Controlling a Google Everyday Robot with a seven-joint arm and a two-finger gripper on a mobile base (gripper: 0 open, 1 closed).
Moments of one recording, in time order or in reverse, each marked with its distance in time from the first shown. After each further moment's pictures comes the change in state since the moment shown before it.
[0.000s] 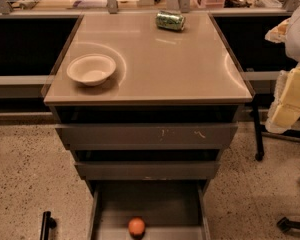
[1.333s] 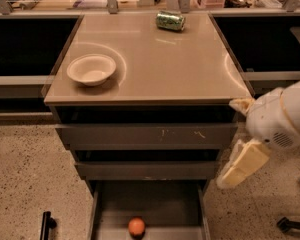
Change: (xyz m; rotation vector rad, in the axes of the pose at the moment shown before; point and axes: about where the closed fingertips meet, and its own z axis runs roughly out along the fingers) arm -0.015 0.075 0.117 -0.132 -0.332 0.139
